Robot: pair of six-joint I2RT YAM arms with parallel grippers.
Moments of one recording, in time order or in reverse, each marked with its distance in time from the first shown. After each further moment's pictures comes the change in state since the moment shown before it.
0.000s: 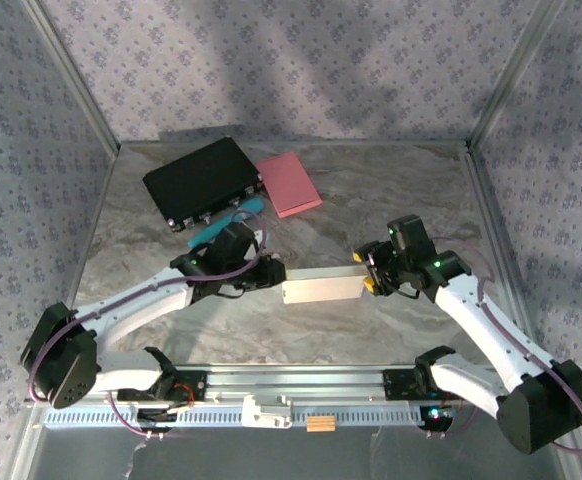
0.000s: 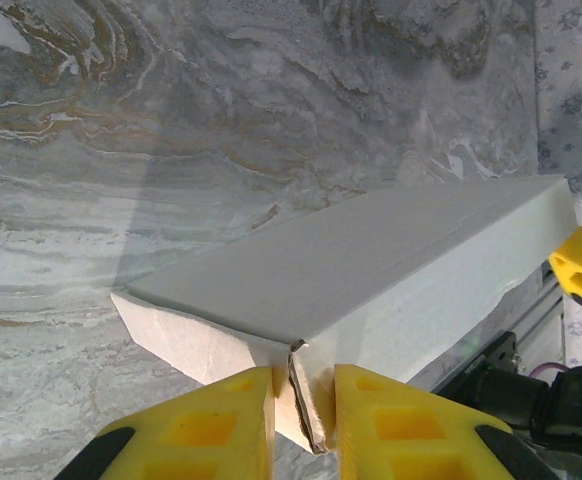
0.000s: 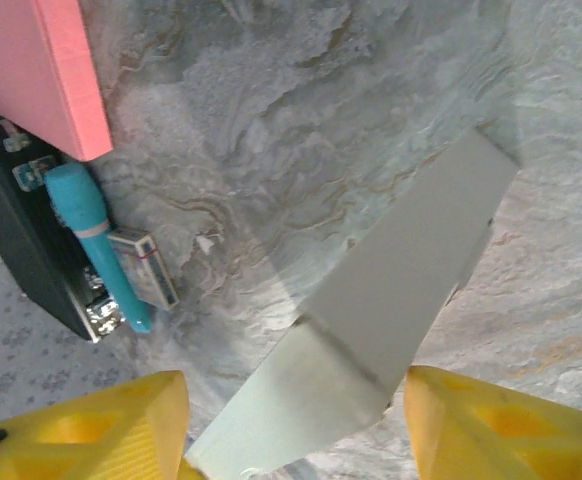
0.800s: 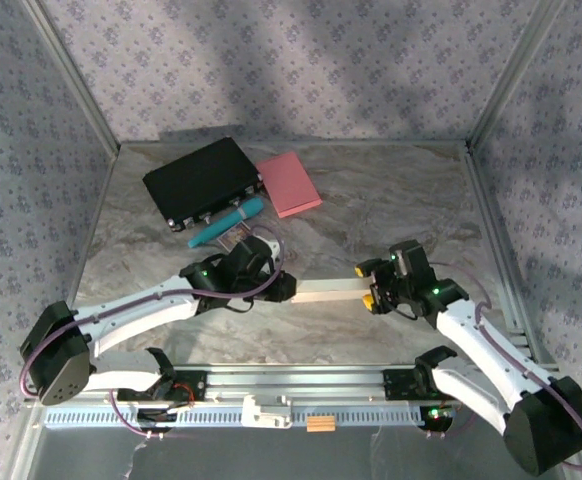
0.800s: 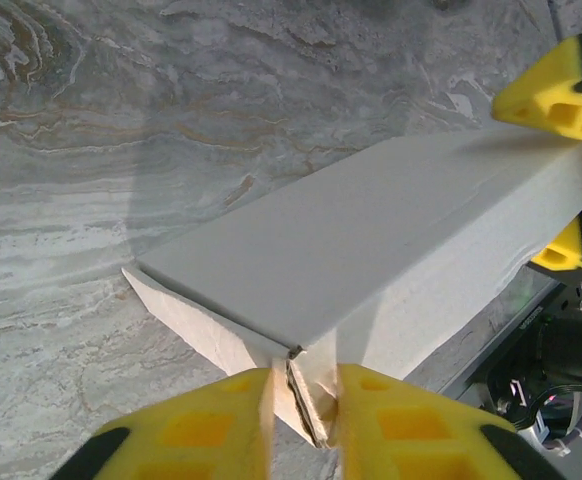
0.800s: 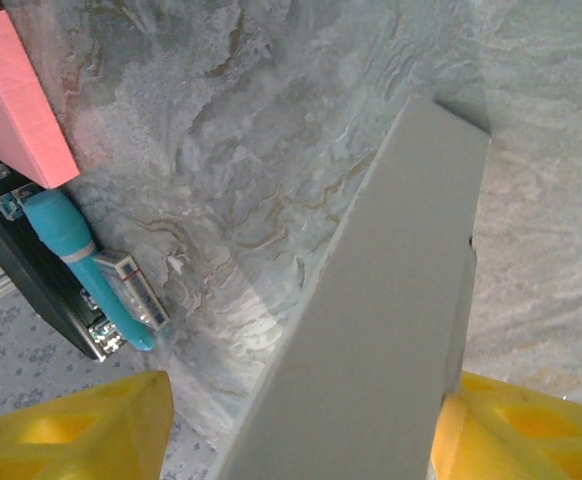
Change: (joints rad) left arm -0.161 -0.015 0.007 -0.021 -0.149 0.119; right arm 0.001 -0.111 -0.291 0.228 -0.012 0.119
